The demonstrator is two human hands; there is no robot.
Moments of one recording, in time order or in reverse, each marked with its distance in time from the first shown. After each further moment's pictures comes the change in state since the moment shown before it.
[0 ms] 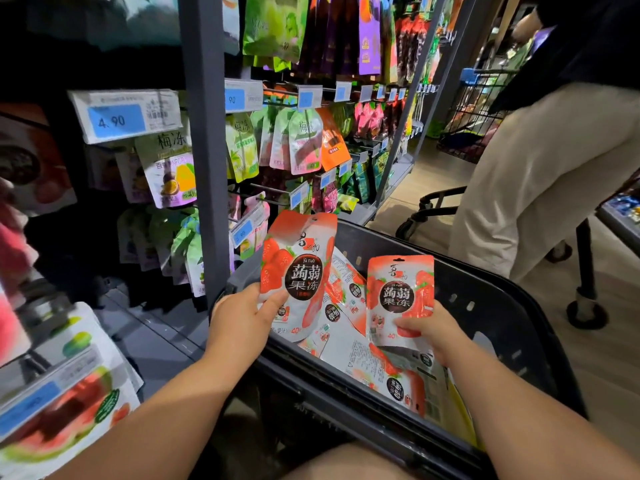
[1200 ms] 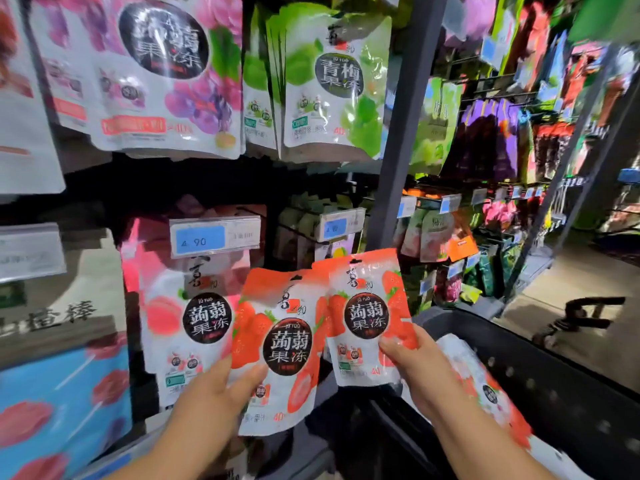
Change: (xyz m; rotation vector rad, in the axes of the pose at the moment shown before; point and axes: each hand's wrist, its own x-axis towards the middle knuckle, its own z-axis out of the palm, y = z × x) left_hand -0.111 -0.034 -0.196 -0.130 0.283 -0.216; right_hand -0.108 -0.116 0.214 0.351 -0.543 -0.391
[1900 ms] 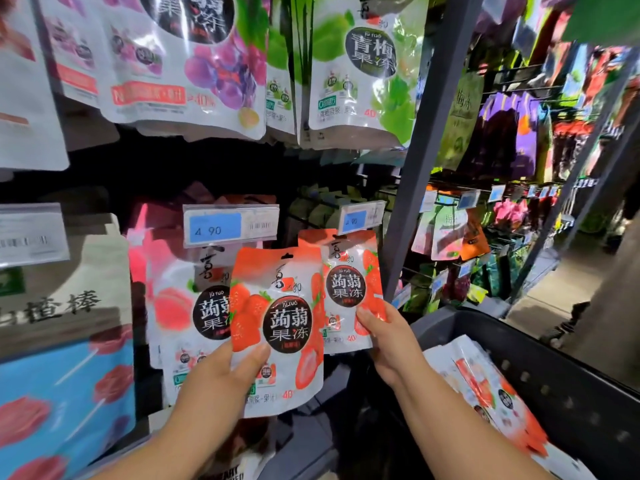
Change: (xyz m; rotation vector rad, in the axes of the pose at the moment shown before) left_hand 0.021 -0.011 -0.009 0.010 0.066 -0.052; right_hand 0.044 0.017 0.067 0.194 -0.070 0.096
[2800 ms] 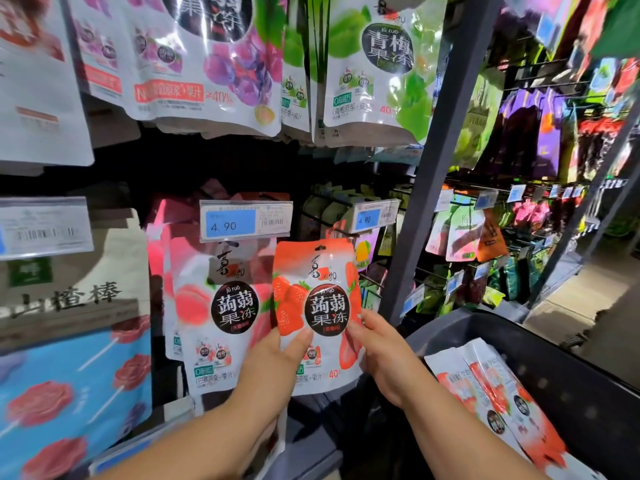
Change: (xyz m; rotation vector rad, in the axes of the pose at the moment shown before) left_hand 0.015 0.012 0.046 -0.278 -0.016 0.000; right_hand -0.036 -0.002 0.022 -0.191 -0.267 0.056
